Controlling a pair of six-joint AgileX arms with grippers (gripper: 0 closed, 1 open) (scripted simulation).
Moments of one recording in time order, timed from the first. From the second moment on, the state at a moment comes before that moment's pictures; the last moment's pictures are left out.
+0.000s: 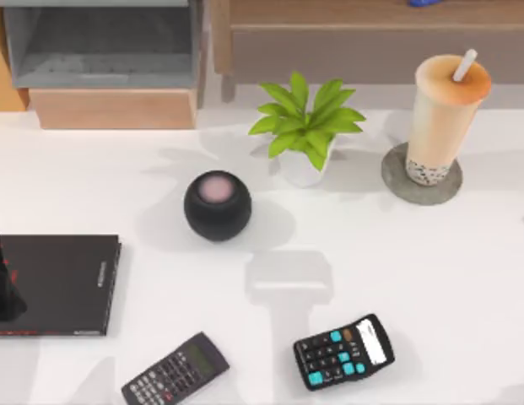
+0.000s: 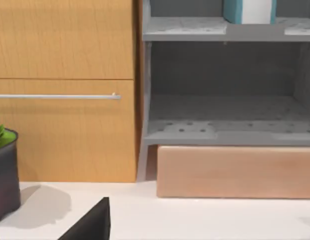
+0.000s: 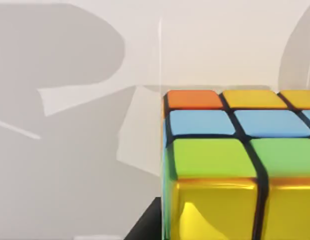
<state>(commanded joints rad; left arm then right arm) 0.00 0.00 0.00 0.00 0.00 0.00 -0.43 1.12 0.59 -1.03 0.00 -0.43</state>
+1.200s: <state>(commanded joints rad) 0.00 0.00 0.00 0.00 0.00 0.00 0.16 1.44 1.23 -0.23 0.18 -0.12</state>
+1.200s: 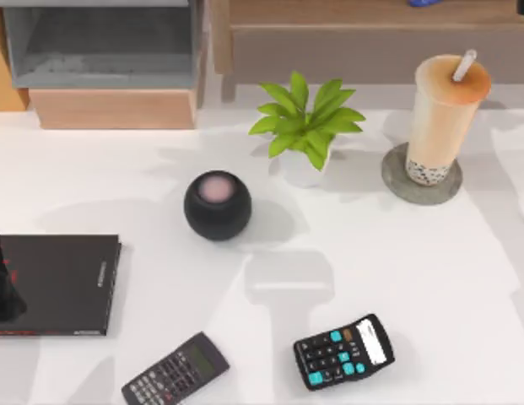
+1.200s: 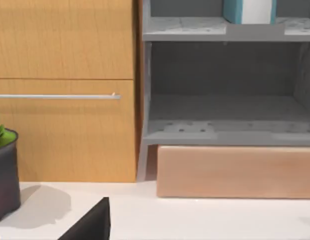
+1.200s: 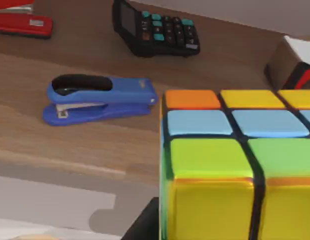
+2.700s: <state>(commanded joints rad) 0.00 0.00 0.00 0.00 0.00 0.00 0.29 1.90 1.88 0.09 0.30 0.00</state>
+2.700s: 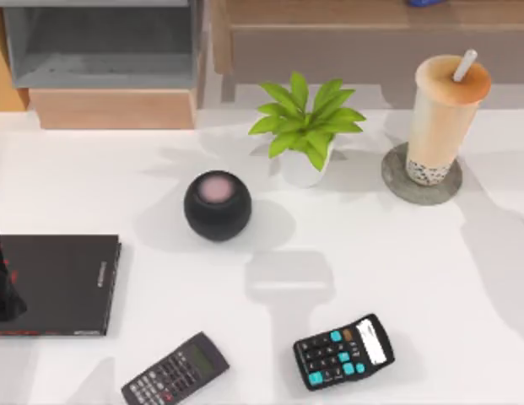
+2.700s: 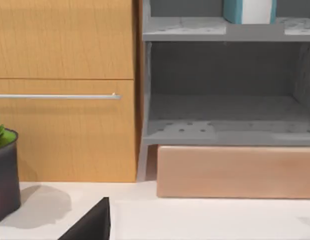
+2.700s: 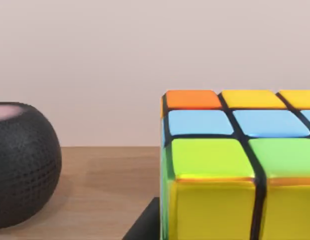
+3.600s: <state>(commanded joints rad) 0.00 0.00 0.00 0.00 0.00 0.00 0.25 1.97 1.94 0.03 0.29 0.02</state>
